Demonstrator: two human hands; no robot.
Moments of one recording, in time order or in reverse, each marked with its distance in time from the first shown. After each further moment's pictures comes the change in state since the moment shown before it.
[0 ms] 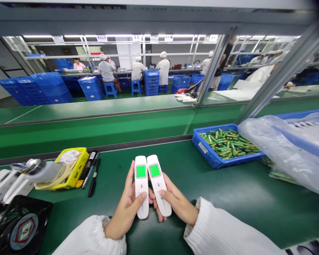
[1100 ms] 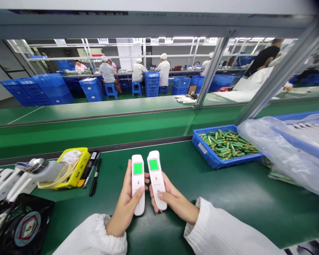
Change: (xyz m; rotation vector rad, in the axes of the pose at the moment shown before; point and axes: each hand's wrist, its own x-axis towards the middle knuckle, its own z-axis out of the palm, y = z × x) left_hand 0.005 -0.005 -0.003 0.070 0.142 0.079; right_hand 0.006 -0.010 0.006 0.016 -0.051 -0.065
